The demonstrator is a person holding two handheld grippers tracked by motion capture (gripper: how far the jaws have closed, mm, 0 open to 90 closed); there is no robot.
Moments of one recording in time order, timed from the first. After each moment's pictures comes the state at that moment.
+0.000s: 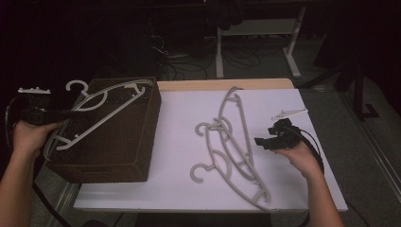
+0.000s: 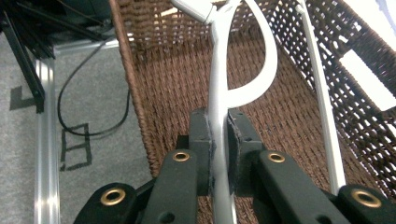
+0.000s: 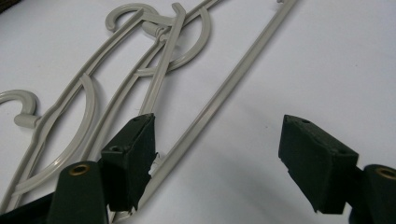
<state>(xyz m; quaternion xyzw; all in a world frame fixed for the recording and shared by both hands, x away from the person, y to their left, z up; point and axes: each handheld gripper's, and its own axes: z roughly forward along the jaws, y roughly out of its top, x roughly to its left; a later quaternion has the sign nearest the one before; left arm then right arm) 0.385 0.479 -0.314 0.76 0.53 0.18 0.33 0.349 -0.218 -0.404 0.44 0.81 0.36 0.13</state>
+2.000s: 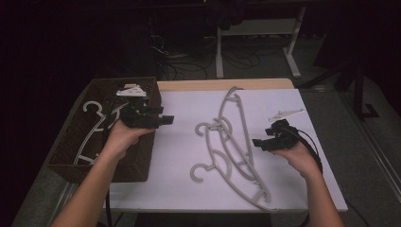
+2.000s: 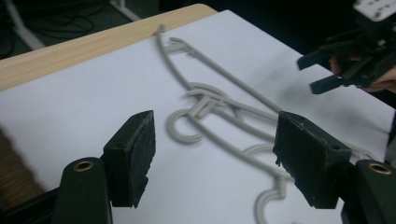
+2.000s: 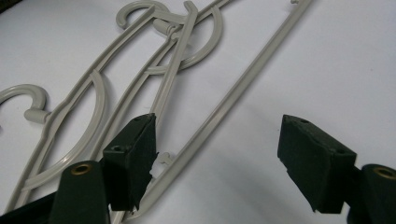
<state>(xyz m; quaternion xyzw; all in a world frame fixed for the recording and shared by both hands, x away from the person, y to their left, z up) 0.374 0.219 -0.319 0.81 0.33 0.07 0.48 0.348 -0.211 -0.404 0.43 0.82 0.36 0.13</state>
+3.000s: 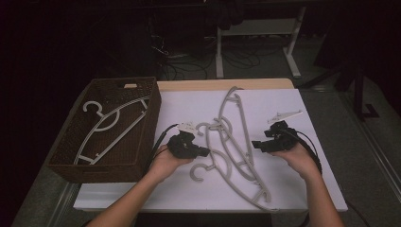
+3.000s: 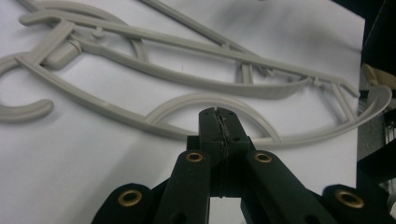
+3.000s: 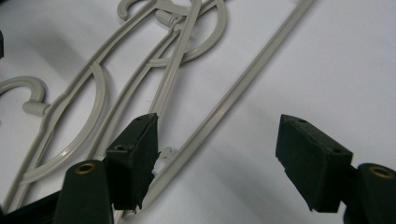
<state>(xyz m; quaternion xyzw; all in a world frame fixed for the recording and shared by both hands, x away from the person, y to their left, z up) 0.346 0.124 -0.416 0.88 0.25 -0.03 0.41 0.348 -0.210 -0.409 0.42 0.83 0.35 0.12</state>
